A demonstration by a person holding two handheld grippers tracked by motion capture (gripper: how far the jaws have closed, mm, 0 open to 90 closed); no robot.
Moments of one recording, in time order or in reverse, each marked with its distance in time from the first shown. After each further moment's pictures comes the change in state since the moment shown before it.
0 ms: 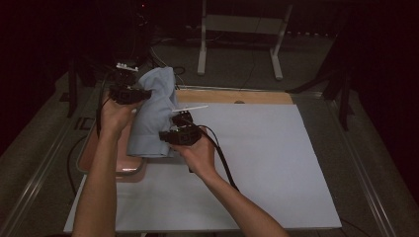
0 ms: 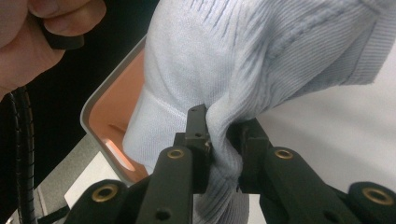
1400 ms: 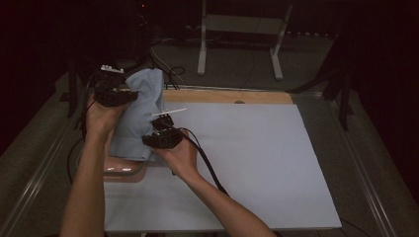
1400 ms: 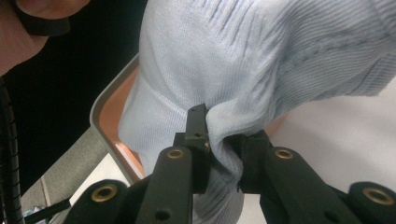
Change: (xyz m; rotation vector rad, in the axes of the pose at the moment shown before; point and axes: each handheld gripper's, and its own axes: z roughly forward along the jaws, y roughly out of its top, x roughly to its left) left arm 0.024 -0.014 -0.021 0.000 0.060 -0.015; right arm 0.029 -0.001 0.040 0.029 0.029 -0.040
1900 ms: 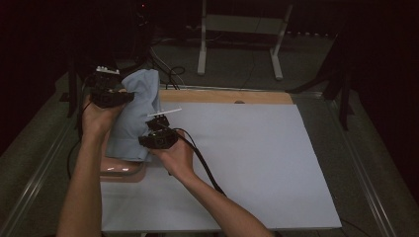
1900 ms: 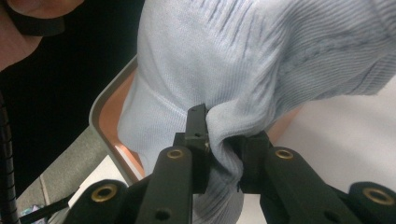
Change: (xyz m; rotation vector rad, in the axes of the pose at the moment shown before) left arm 0.007 -0.004 -0.002 -0.003 0.009 -0.012; right arm 0.005 0.002 0.009 0.014 -0.002 0.006
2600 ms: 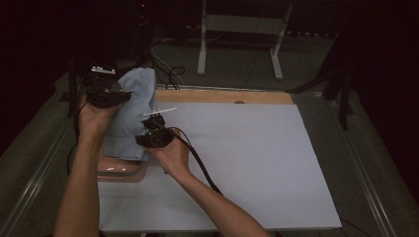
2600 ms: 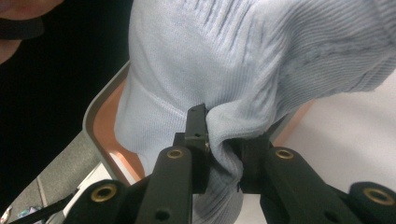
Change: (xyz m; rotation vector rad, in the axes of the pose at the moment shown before) left arm 0.007 -0.003 -0.005 -0.012 0.006 -0.011; right arm 0.003 0.004 0.014 0.009 -0.014 0.005
